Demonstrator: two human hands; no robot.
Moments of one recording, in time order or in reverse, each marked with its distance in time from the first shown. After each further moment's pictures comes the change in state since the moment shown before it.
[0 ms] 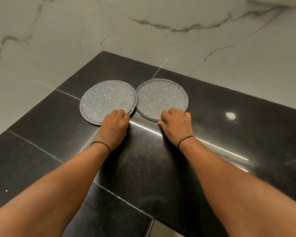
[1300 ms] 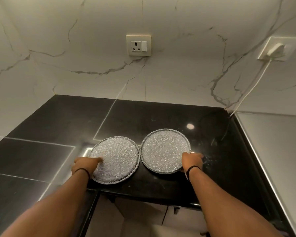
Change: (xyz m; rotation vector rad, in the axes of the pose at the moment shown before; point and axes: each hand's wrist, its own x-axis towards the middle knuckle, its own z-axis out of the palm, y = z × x) left_hand -0.078 0.168 -0.081 -0.731 -0.404 -1.178; right_hand -0.288 0.152 -0.132 0.895 0.259 1.431
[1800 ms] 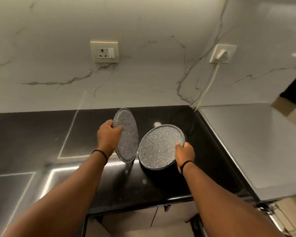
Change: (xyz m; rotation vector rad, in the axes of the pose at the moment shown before) left_hand -0.077 0.148 0.028 -0.322 -0.311 0.790; right_hand -0.014 -0.014 -0.021 0.169 0.184 -0.174
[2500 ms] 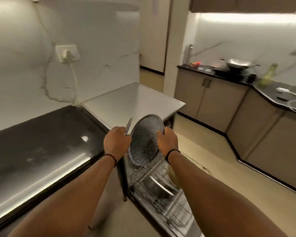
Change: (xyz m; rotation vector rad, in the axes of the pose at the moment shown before) left_hand -0.388 0.134 0.263 0.429 -0.512 0.683; right_hand -0.118 0.138 -0.423 -0.041 0.436 -0.082
